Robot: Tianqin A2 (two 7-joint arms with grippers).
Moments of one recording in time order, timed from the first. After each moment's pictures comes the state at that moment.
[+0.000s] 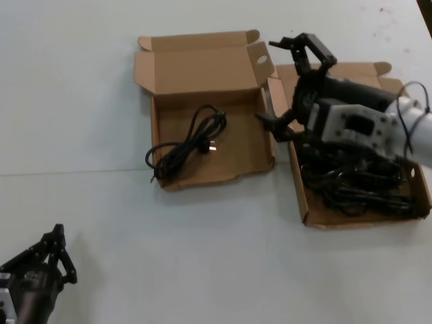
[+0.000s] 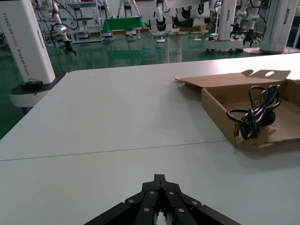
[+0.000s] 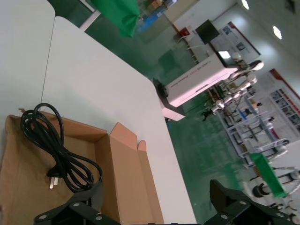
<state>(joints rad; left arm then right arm) 0.00 -0.30 1.60 -1.60 -1.80 0.00 0.00 0.87 0.39 -1.85 1.36 1.23 -0.70 -0.25</state>
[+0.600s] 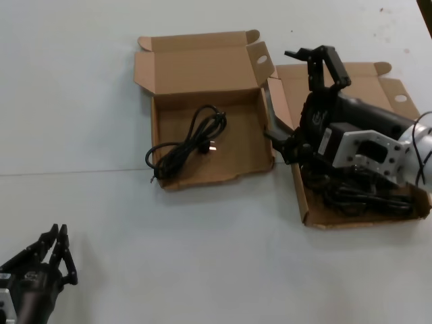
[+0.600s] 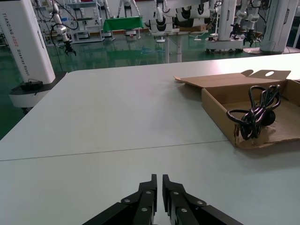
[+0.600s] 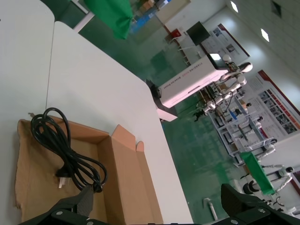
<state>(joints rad) 0.00 -0.30 1.60 -1.60 -1.80 0.00 0.00 0.71 0.42 -1.78 1.52 1.23 -0.66 -0.25</state>
